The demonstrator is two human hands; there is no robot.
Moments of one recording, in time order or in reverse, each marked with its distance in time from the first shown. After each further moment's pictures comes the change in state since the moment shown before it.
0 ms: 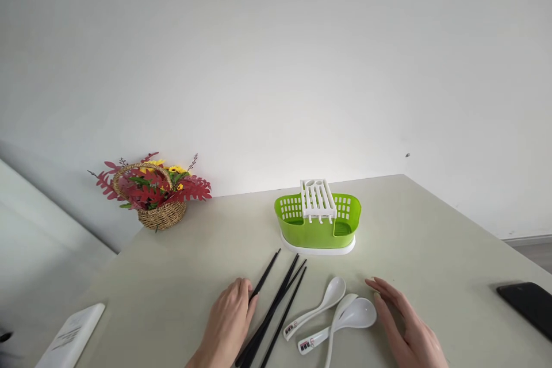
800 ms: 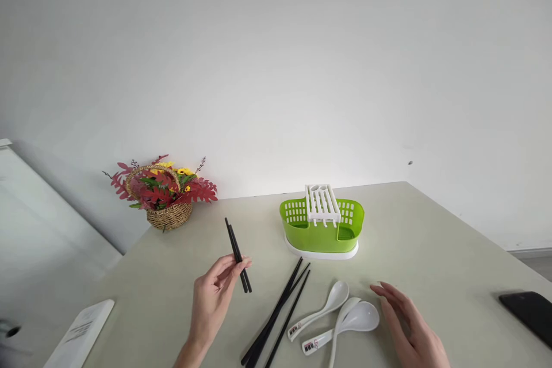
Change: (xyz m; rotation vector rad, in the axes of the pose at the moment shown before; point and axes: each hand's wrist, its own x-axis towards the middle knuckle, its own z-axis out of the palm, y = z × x) left_hand 0.013 -0.014 -0.058 -1.067 0.358 -0.127; right_hand 0.006 0.022 0.004 0.089 -0.020 0.002
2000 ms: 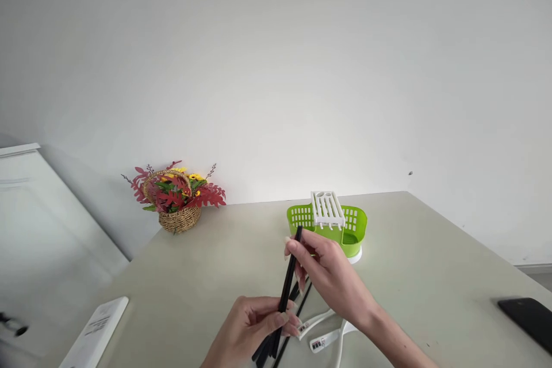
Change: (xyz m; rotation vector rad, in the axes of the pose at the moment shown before) left_hand -0.041 0.059 0.010 -0.426 -0.596 -0.323; right_hand 0.004 -0.278 0.002 0.302 -0.486 -0.391
